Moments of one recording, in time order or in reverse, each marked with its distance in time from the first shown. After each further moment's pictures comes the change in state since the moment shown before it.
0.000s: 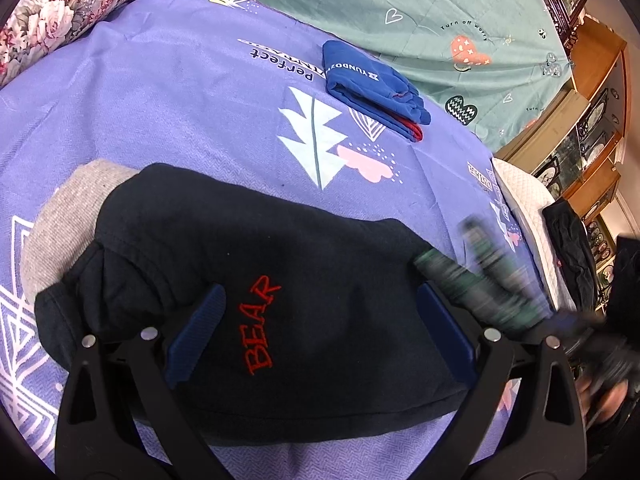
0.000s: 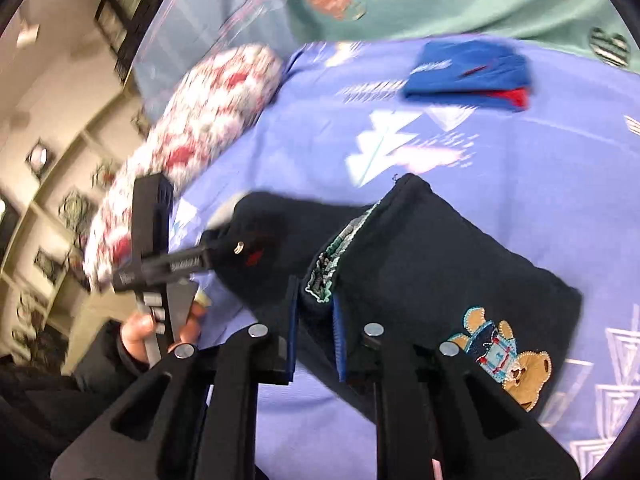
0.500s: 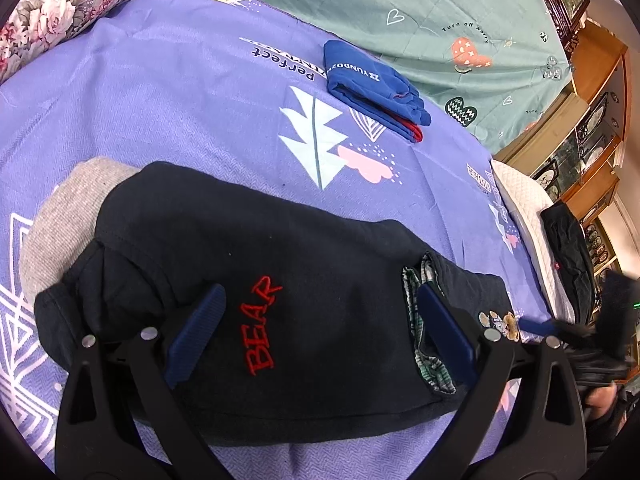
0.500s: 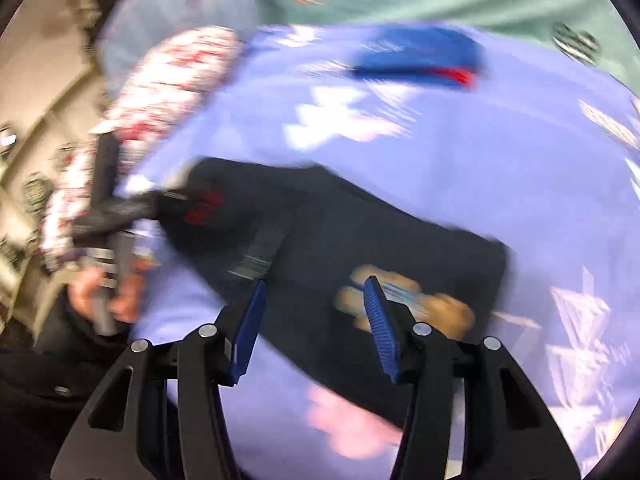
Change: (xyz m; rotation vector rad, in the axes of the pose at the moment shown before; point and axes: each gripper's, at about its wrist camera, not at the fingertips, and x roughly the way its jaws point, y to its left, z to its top) left arm 0.003 0.003 0.001 -0.010 0.002 -0.009; right arm -0.019 -0.055 -0.037 0.051 0.072 -0.219
